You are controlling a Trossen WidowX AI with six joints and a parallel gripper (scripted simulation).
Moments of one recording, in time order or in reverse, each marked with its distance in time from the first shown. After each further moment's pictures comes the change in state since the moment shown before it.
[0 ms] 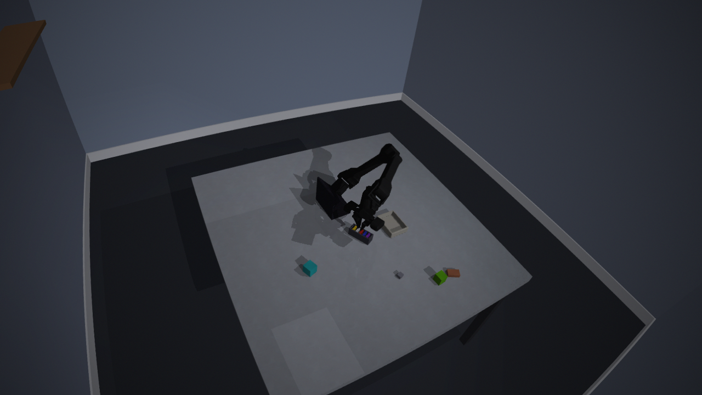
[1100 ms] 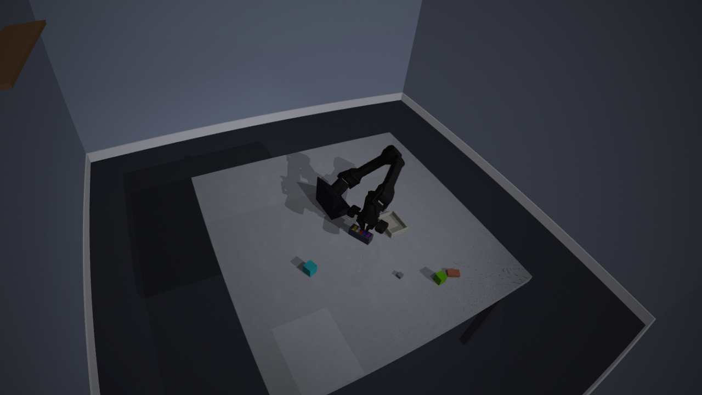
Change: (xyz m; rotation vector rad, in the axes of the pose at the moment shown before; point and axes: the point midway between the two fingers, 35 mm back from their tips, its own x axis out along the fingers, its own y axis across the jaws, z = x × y) arm 0.029 -0.011 0.027 -0.088 -0.067 -0.008
